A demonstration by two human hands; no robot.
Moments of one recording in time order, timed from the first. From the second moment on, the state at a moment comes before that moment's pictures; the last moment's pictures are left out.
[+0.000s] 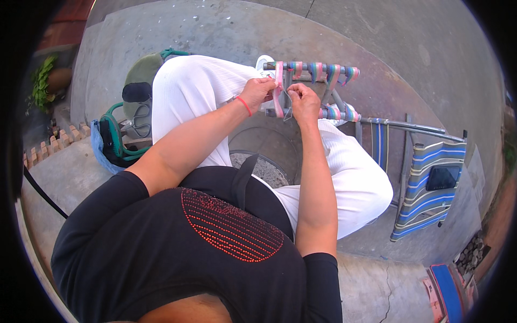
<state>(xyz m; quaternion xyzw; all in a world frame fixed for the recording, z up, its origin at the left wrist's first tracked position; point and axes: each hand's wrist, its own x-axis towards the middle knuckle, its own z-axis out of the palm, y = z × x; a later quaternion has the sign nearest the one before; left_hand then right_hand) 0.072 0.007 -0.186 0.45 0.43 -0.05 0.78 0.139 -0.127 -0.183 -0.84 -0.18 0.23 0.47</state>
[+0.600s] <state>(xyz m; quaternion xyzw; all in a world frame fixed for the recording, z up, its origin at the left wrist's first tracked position) 0.071 0.009 -0.187 0.46 0.42 -0.06 0.78 0.133 -0.126 -0.176 -0.87 -0.22 0.17 0.41</state>
